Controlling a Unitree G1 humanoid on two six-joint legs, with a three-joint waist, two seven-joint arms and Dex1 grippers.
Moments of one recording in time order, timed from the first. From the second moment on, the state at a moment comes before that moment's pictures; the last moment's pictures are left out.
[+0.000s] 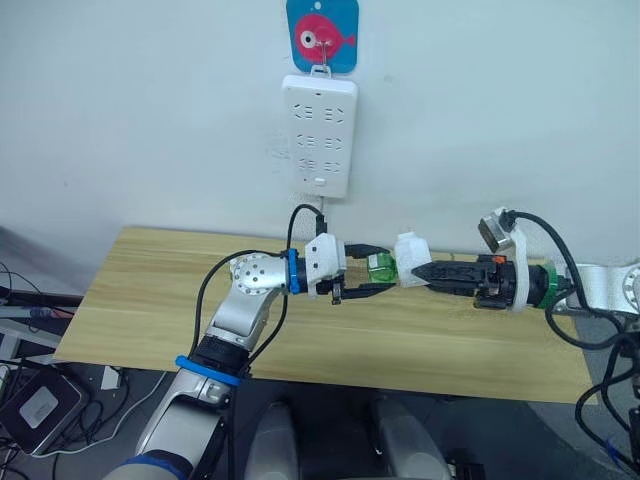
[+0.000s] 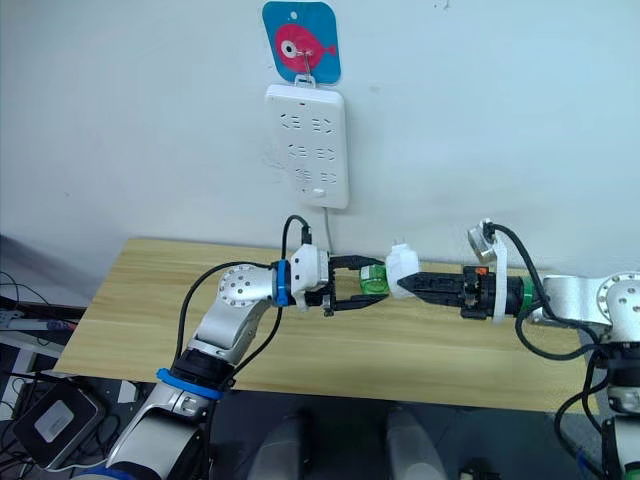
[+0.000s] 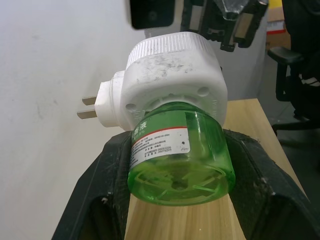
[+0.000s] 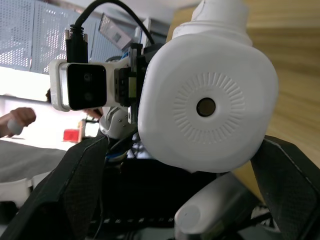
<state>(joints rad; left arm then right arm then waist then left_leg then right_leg) -0.56 0.29 -0.25 0.23 -0.21 -0.20 -1.13 -0.55 -0.85 -0.05 0.13 1.81 1.42 0.24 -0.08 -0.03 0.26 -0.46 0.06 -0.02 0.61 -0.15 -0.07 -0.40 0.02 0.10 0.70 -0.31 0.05</state>
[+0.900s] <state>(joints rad) -0.51 0.27 -0.28 0.16 -0.21 -0.17 -1.10 -0.68 -0.79 -0.06 0.29 1.58 1.57 0.40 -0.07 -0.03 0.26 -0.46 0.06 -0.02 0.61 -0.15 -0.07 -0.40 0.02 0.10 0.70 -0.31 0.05</state>
